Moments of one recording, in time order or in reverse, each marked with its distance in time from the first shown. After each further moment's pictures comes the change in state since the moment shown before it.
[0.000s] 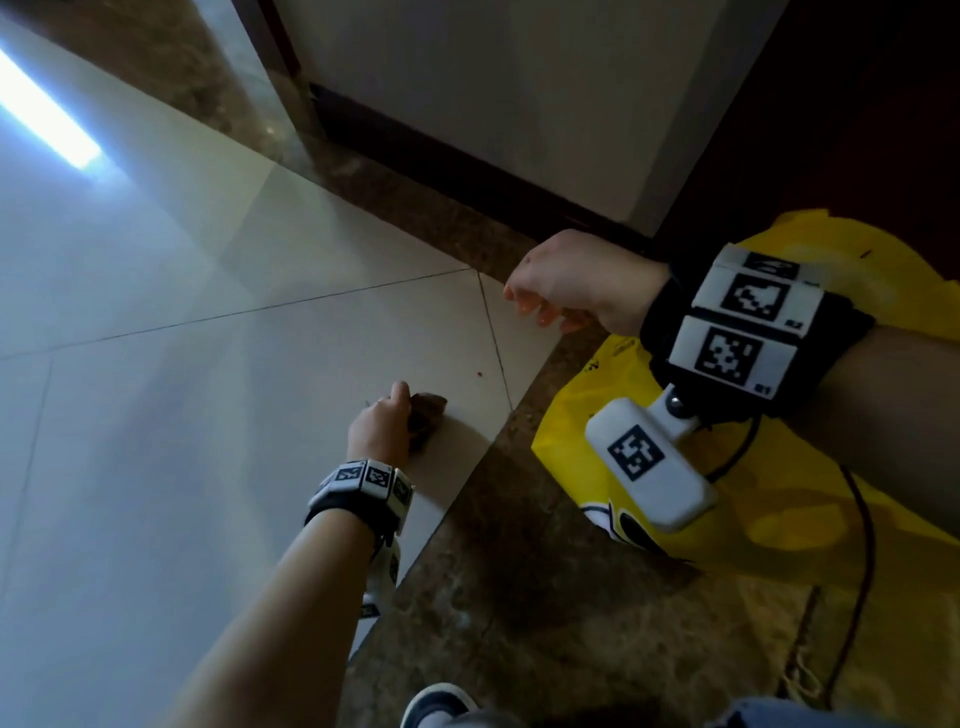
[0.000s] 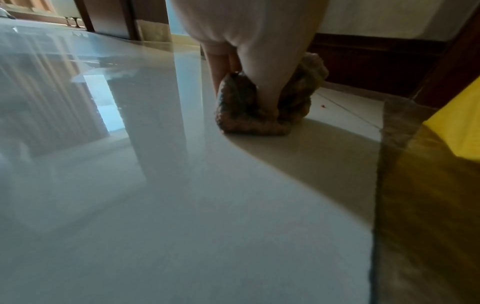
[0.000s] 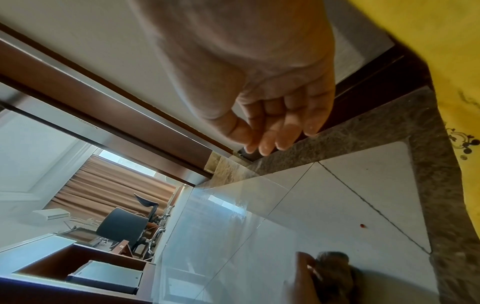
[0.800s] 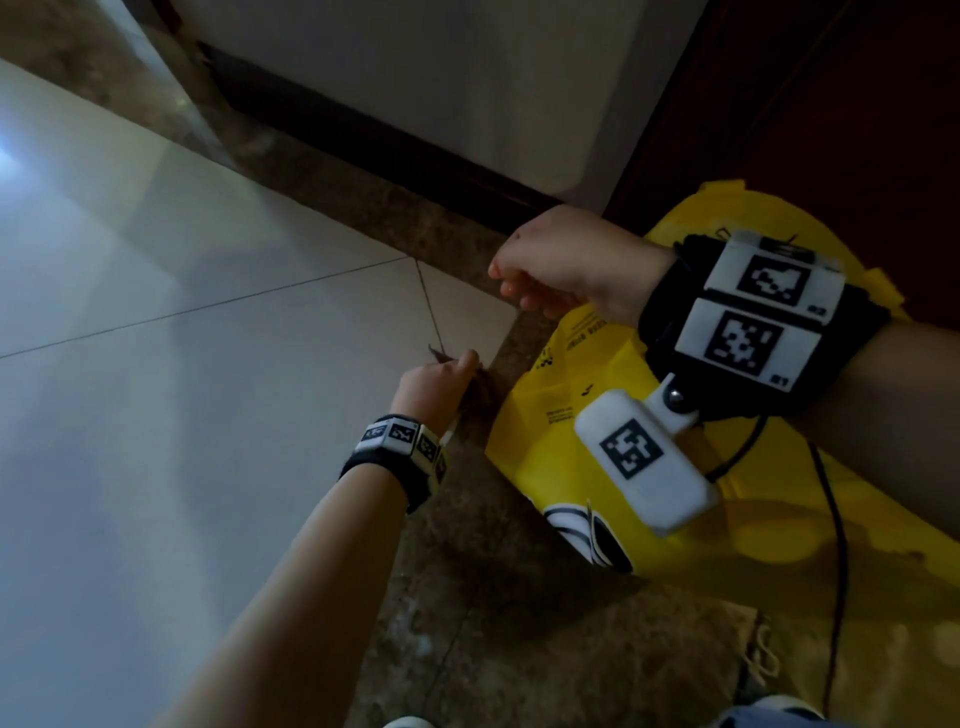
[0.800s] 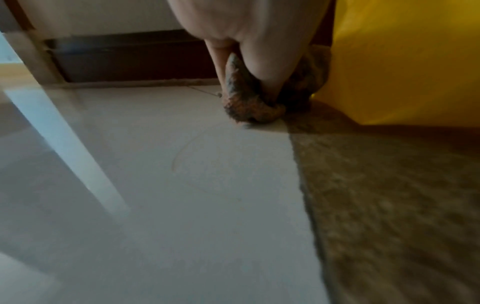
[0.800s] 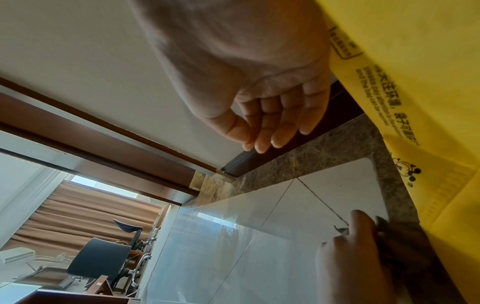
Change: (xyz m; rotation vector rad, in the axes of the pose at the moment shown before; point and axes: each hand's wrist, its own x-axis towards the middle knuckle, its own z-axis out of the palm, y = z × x) left_hand 0.037 0.108 0.001 0.304 0.015 0.458; right_hand 0.014 0.023 -0.029 0.094 0.077 0.076
